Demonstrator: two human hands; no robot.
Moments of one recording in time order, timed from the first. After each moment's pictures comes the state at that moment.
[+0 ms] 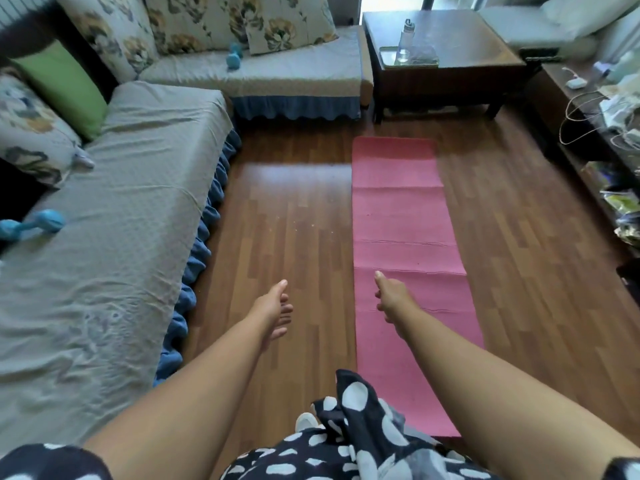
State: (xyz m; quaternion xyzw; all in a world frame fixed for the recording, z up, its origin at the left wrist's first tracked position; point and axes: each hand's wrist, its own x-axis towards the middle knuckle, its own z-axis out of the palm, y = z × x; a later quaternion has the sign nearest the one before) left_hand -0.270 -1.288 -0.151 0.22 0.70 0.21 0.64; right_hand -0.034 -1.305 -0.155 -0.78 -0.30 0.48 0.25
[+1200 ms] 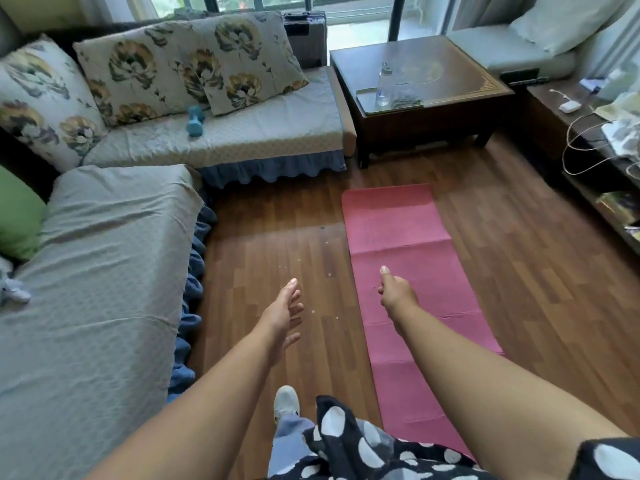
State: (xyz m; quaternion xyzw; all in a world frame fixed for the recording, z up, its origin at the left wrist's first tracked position) left_hand -0.207 -0.841 -0.117 0.32 0.64 0.21 0.67; right_hand 0.015 -0.856 -0.151 -0.81 -0.22 0.43 0.33
